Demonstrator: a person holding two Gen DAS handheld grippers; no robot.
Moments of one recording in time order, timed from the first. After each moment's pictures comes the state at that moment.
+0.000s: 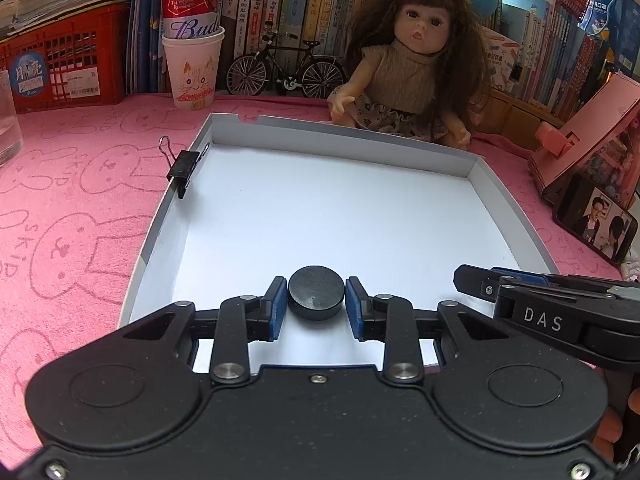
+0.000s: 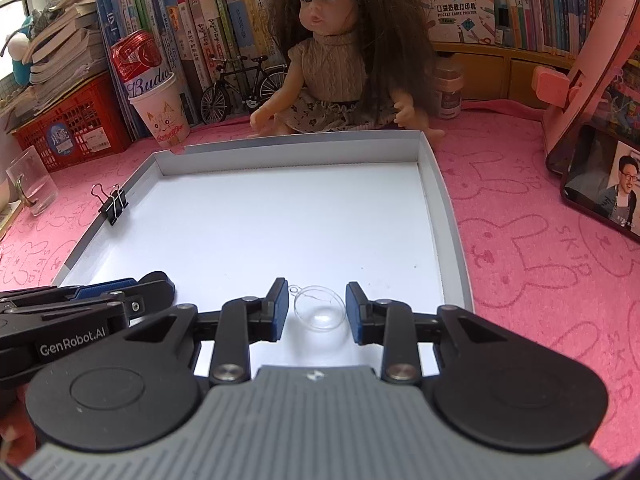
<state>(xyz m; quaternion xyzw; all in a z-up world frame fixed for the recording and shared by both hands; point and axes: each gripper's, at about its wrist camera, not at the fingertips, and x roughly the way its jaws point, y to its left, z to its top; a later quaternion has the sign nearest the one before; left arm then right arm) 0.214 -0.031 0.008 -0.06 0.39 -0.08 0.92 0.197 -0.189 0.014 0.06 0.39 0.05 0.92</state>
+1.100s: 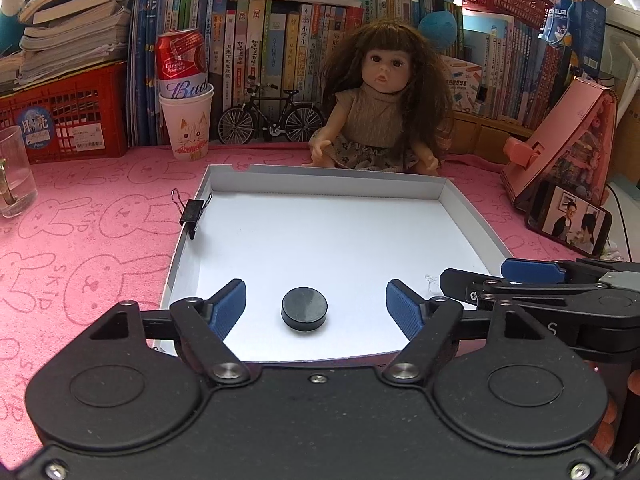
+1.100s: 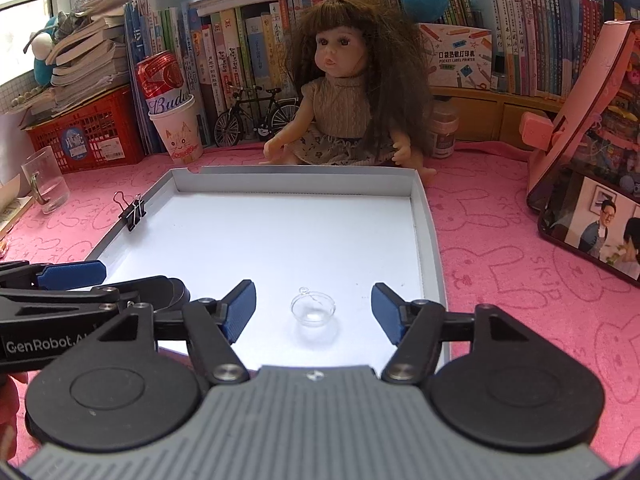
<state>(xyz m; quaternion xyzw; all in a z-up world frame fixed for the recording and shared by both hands) 0.170 -0.033 0.045 -0.03 0.33 -0.10 0.94 0.164 -0.188 0.039 0.03 0.34 0.05 0.94</state>
